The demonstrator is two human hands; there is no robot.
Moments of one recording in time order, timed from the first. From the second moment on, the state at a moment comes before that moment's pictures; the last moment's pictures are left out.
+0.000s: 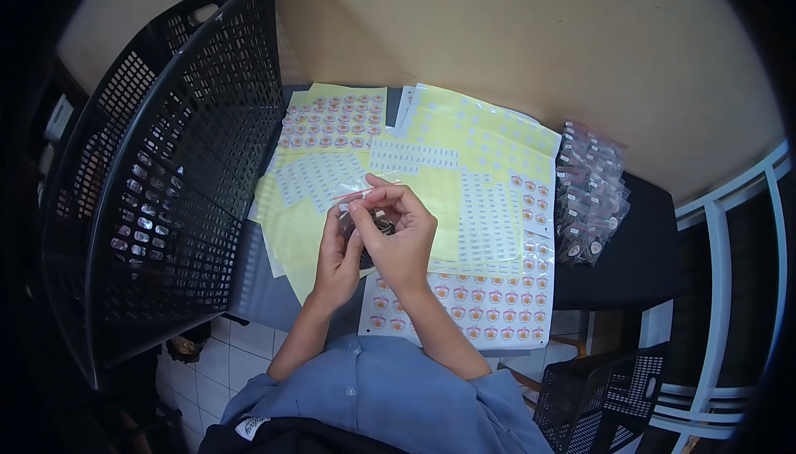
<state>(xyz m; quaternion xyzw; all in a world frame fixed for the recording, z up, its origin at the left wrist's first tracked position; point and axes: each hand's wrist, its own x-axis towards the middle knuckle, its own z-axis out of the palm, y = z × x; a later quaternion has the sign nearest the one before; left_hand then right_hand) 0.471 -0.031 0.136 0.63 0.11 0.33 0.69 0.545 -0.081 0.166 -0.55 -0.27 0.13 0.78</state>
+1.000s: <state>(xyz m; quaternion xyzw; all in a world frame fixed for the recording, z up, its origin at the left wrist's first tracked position) 0.470 -0.033 0.141 0.61 0.08 0.33 0.71 0.550 -0.078 0.162 -0.70 -0.35 -0.11 0.61</state>
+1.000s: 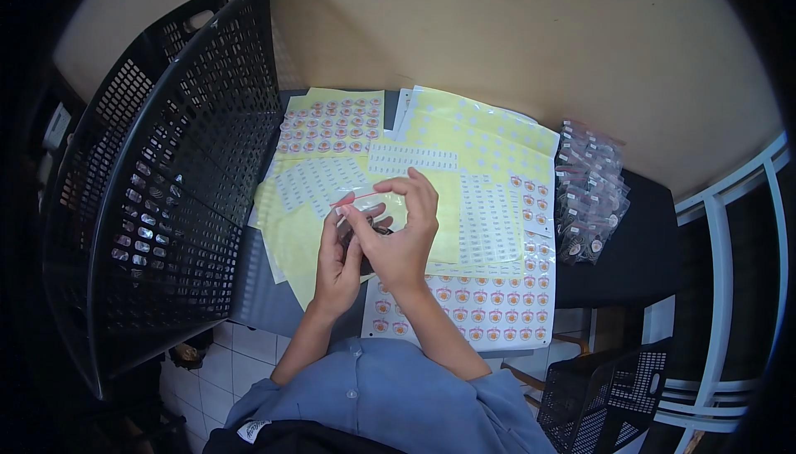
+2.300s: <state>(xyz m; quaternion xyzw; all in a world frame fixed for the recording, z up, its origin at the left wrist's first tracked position) 0.480 0.136 0.055 0.10 0.10 0.29 0.95 0.668 0.116 0.097 -0.69 -0.57 0.08 0.45</state>
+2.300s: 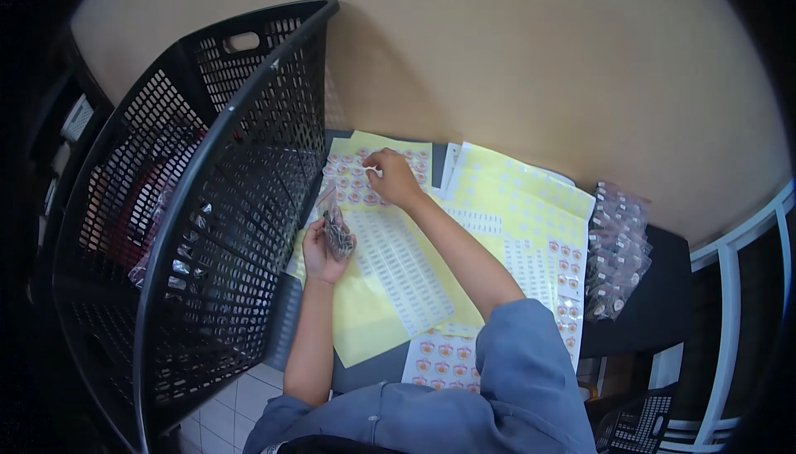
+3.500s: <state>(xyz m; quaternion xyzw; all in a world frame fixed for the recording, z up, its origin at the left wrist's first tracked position) 0.490 0.128 0.059 0.12 0.15 0.30 0.93 0.680 0.160 0.136 -0.71 -0.54 0.04 0.45</state>
